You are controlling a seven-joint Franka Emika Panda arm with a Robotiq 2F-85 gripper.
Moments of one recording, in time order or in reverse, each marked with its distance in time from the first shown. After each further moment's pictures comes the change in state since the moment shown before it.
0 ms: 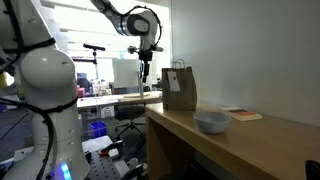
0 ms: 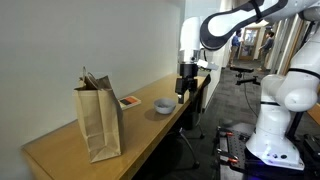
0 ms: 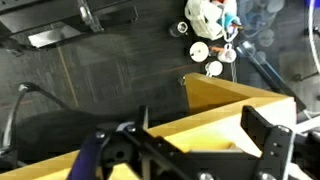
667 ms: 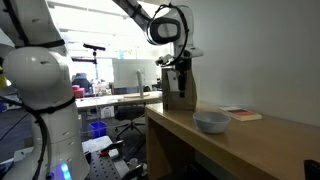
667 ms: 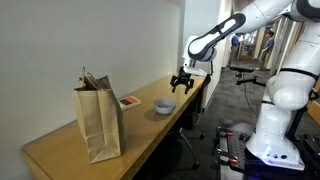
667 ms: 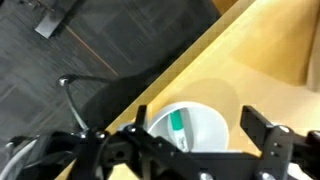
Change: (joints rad) arm -0.278 0.185 -0.197 -0.029 -0.091 0.339 0.065
